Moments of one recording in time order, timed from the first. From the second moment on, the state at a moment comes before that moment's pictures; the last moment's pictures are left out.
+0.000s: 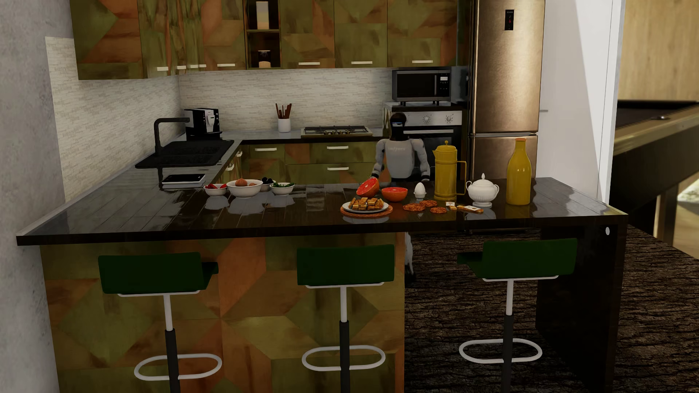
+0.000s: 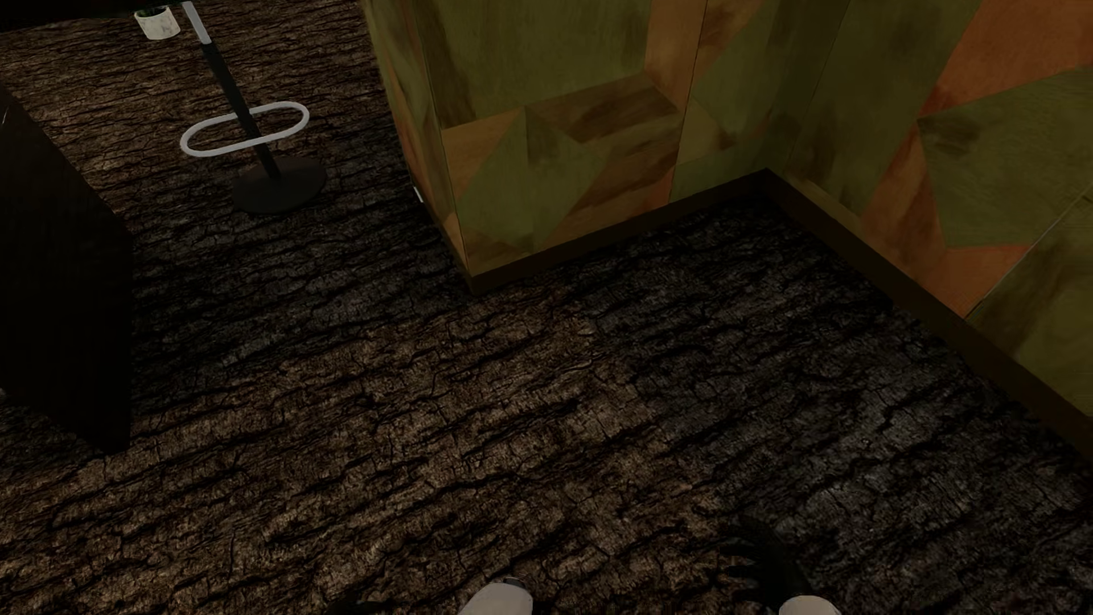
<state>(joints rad) -0.57 -0.34 0.22 0.03 -0.16 0.02 -0.01 -0.04 0.04 0.82 0.85 0.26 0.10 -0.34 -0.49 0.19 -0.19 -0.07 0.12 -0.05 0.04 0.68 0.58 -0.12 -0.03 -0.05 0.11 0.05 0.02</state>
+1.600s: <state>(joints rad) -0.54 -0.35 0.23 0.04 -0.13 0.03 -0.03 -0.03 0.03 0.79 0.80 0.27 0.13 -0.35 -0.46 0.15 -0.20 -0.03 0.09 -0.06 0.06 0.63 0.61 -0.06 0.00 -0.01 0.06 -0.01 0.02</state>
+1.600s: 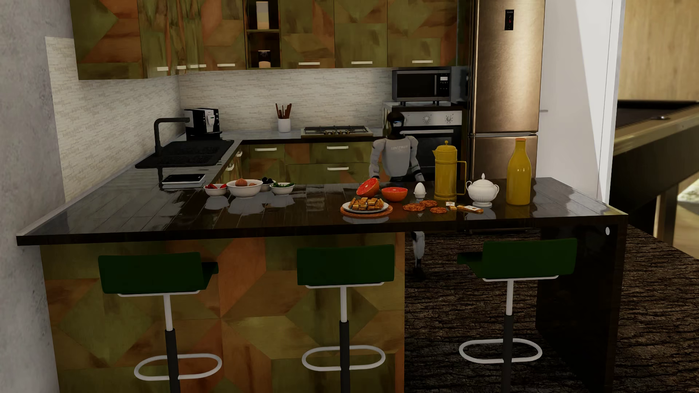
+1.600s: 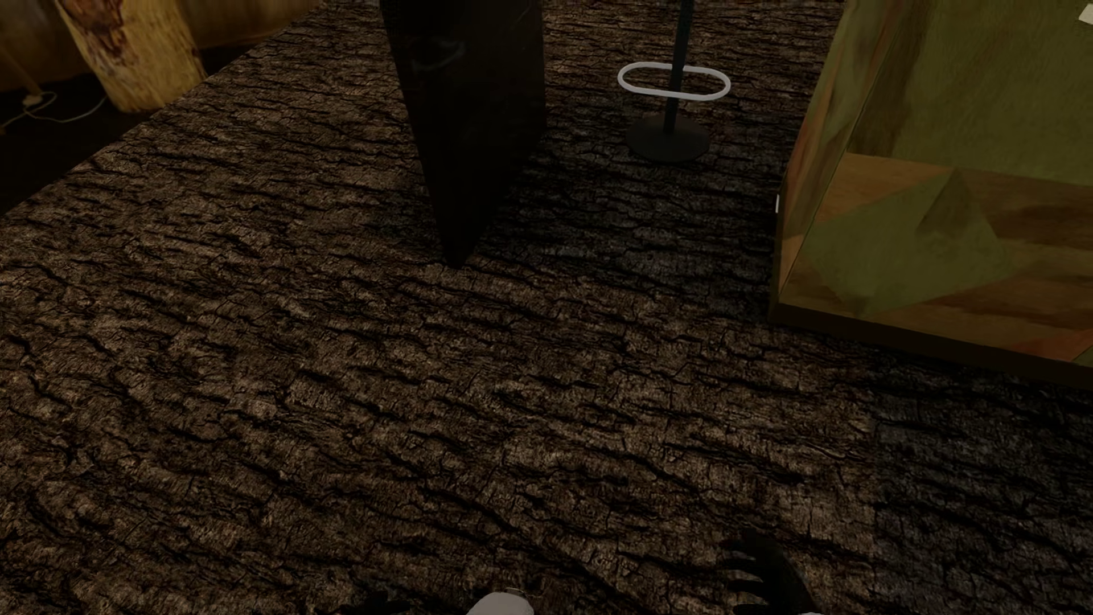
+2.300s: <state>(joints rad) -0.42 -0.37 0.10 0.06 -0.08 0.00 -0.01 0.04 0.03 0.62 0.68 0.20 0.16 -0.19 -0.30 0.16 -0.18 -0.07 0.08 -0.04 0.02 0.64 0.60 -0.02 0.00 0.13 0.03 -0.04 0.09</state>
